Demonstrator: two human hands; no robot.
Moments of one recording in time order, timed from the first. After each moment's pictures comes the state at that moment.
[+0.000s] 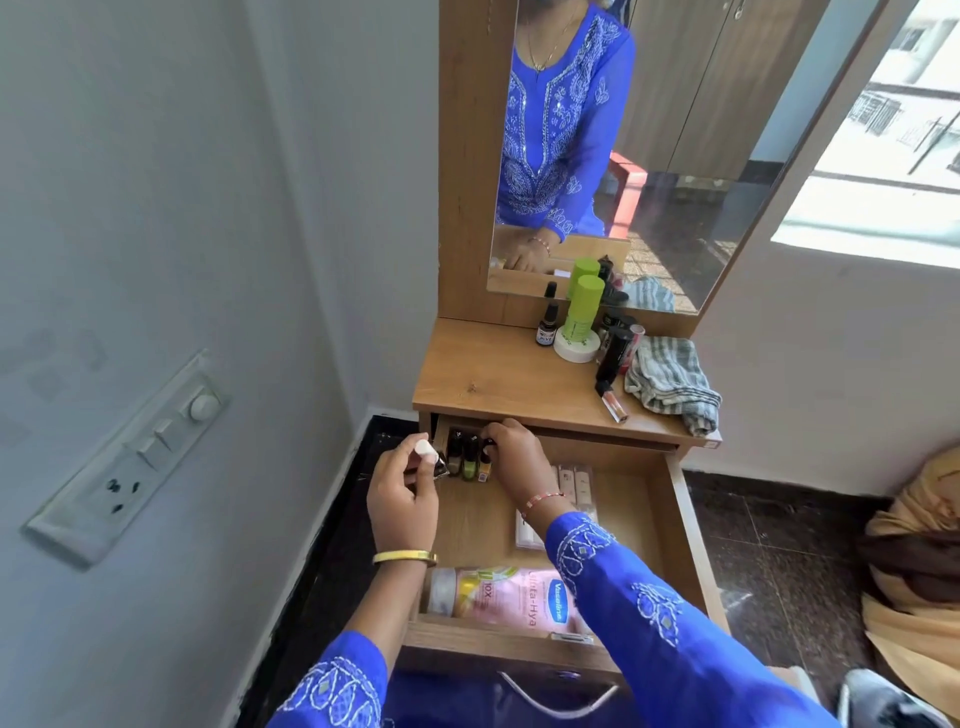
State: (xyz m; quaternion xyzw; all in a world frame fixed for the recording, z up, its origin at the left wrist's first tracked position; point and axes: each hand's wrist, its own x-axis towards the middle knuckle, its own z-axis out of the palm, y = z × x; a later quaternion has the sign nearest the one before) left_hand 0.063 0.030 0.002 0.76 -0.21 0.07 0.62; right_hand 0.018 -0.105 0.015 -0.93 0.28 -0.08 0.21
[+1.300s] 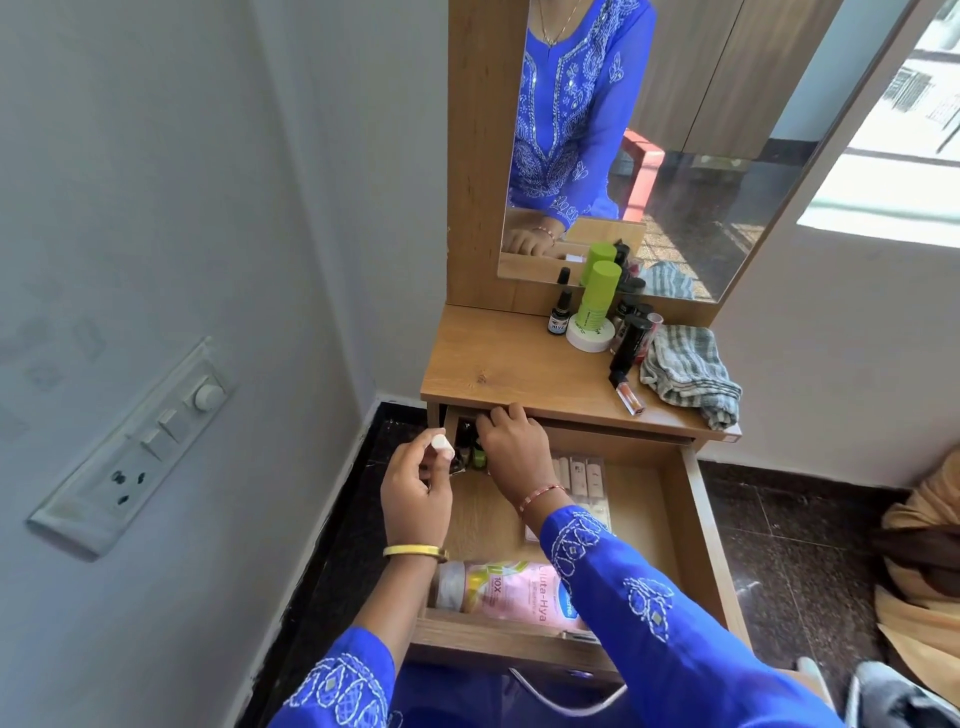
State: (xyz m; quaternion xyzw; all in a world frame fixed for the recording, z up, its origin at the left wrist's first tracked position) left_hand 0.064 0.027 -0.004 0.77 -0.21 0.02 0.60; right_hand 0.031 -0.094 0.008 -0.97 0.21 -0.12 -0.07
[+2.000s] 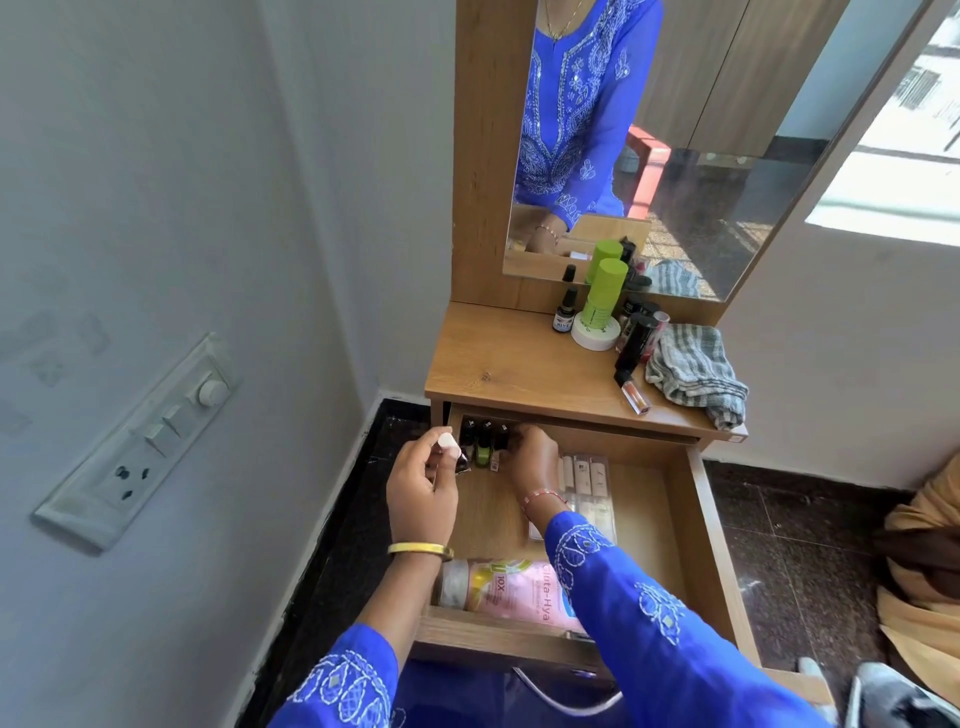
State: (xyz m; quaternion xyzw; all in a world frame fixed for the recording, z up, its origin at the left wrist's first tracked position) left_hand 0.065 0.027 -0.007 0.77 -0.22 0.02 0.60; right_hand 0.028 -0.099 -0.011 -0.79 0.47 -0.13 0.37
